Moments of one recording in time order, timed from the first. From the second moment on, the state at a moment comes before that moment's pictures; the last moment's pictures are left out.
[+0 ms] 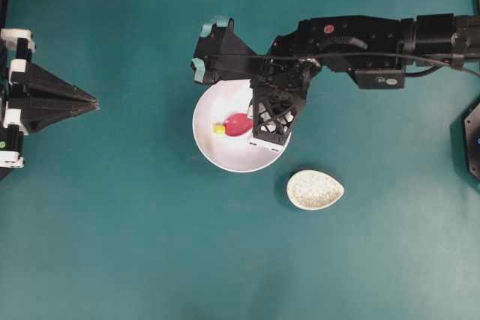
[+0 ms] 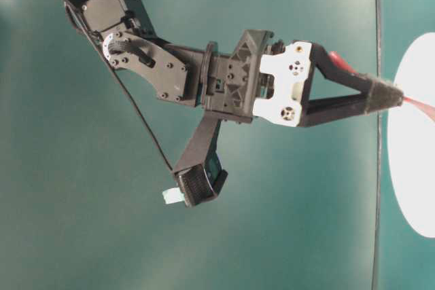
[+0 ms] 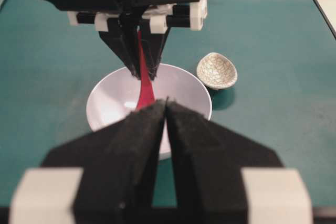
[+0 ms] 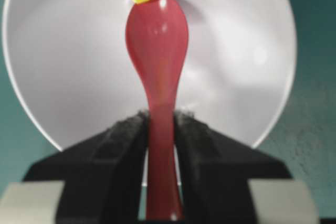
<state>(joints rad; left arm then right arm) 0.01 -0.96 1.16 0.01 -0.08 0.00 -0.14 0.20 0.16 0.19 0.93 0.04</state>
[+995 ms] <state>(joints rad) 0.01 -0.96 1.16 0.01 -0.08 0.00 -0.13 0.20 0.16 0.20 0.85 0.05</state>
